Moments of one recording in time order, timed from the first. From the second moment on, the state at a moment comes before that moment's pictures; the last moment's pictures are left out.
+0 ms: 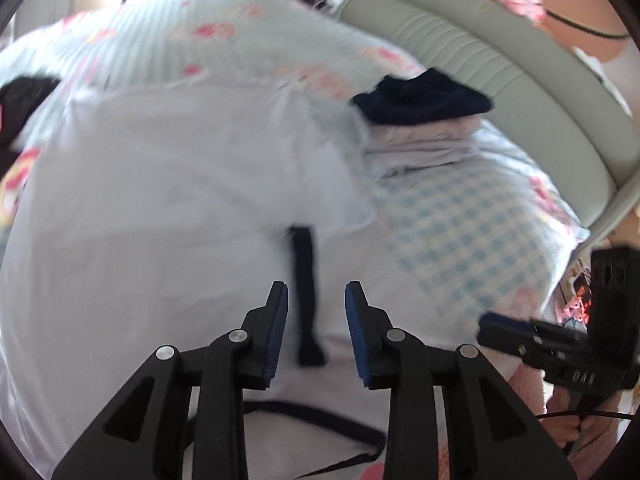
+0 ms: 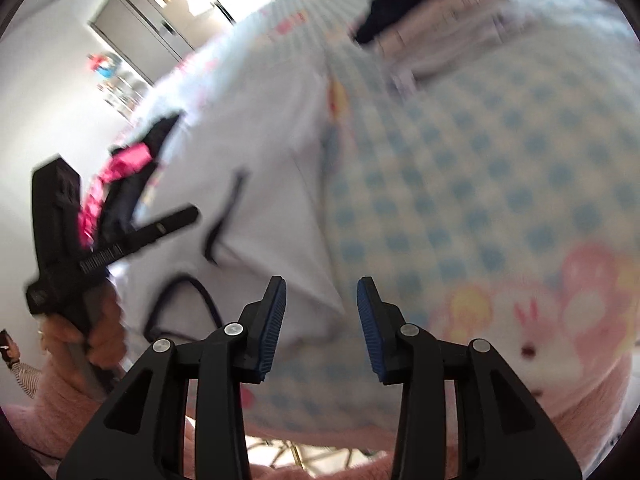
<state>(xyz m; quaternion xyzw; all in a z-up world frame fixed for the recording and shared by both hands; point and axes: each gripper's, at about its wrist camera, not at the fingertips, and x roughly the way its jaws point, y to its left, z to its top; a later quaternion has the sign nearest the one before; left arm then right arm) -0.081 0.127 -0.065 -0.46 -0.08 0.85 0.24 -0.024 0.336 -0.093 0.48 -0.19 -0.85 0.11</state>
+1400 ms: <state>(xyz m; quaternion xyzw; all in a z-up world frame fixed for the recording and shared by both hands) -0.118 0.170 -0.115 -0.54 -0.02 0.80 0.27 -0.166 0.336 -0.156 0.57 -0.06 -0.82 0.01</state>
